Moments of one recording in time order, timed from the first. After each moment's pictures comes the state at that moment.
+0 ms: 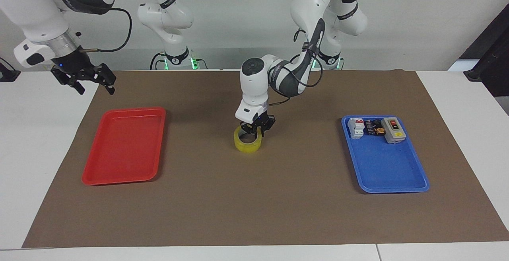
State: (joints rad) left arm -0.82 0.45 0.05 -1.75 0.13 2.24 -0.98; right arm -0.12 -0.04 -0.05 -1.71 0.03 1.68 -0.11
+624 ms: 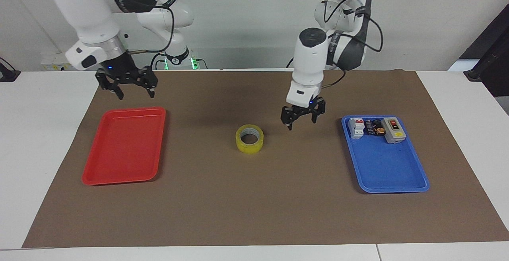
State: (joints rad) left arm -0.55 0.08 0.07 -1.88 0.13 2.04 -0.69; right arm 0.19 -0.01 -0.04 -1.71 0.04 1.79 0.14
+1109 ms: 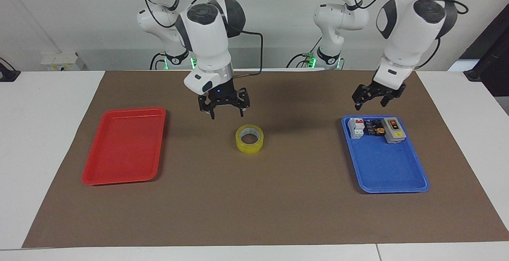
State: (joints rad) left arm -0.20 -0.03 0.08 -1.80 0.00 1.81 -0.15; right arm 0.52 0.24 -0.04 -1.63 0.04 2.02 0.48
